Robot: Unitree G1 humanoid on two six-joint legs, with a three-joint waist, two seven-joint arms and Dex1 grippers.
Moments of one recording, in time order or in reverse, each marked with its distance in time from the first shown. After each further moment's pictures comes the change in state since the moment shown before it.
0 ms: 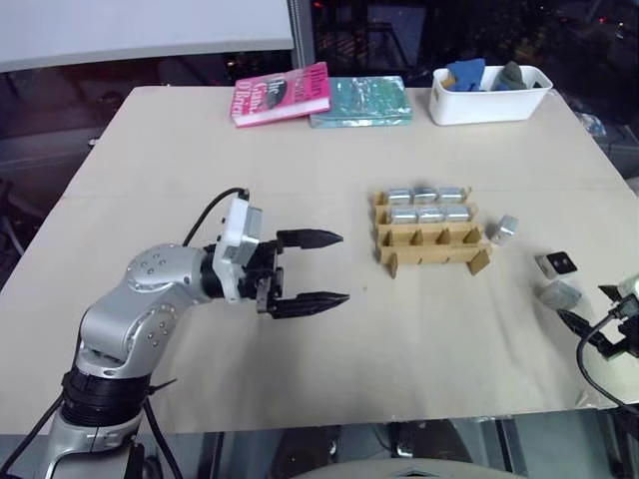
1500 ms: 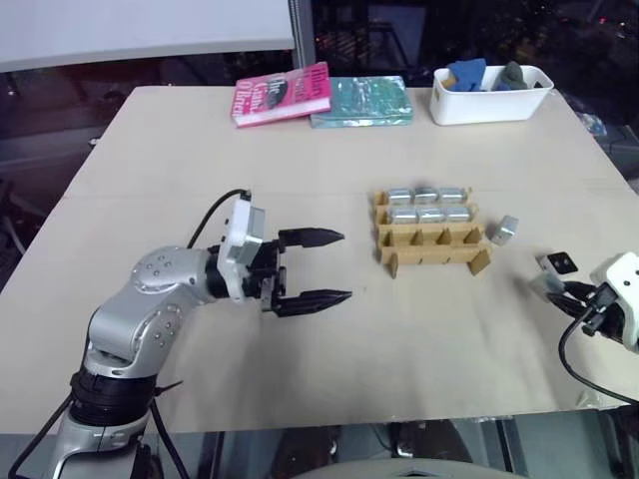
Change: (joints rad) left arm -0.019 -0.046 -0.030 0.024 0.022 0.000 0.073; right arm -0.061 -0.044 0.045 -0.201 0.045 0.093 0.084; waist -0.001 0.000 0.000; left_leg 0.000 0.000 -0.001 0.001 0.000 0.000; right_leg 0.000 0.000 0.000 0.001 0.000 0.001
